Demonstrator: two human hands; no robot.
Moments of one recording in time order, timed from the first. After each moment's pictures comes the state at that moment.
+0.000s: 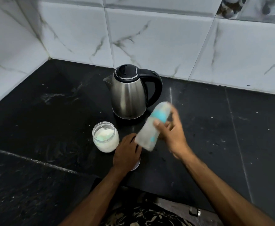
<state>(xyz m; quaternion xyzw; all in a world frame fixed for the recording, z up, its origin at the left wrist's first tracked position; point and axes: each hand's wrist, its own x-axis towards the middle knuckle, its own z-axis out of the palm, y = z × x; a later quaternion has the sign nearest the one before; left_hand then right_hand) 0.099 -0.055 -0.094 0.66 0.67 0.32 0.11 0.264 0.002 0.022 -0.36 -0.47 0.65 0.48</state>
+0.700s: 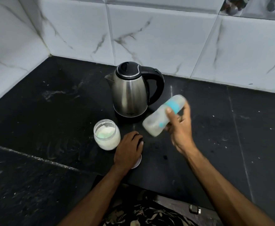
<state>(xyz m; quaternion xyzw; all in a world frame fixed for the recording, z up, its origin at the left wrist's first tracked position) 0.100 -0.052 -0.093 0.67 0.68 0.29 0.09 0.265 0.012 0.024 -0.38 -0.39 0.64 0.55</state>
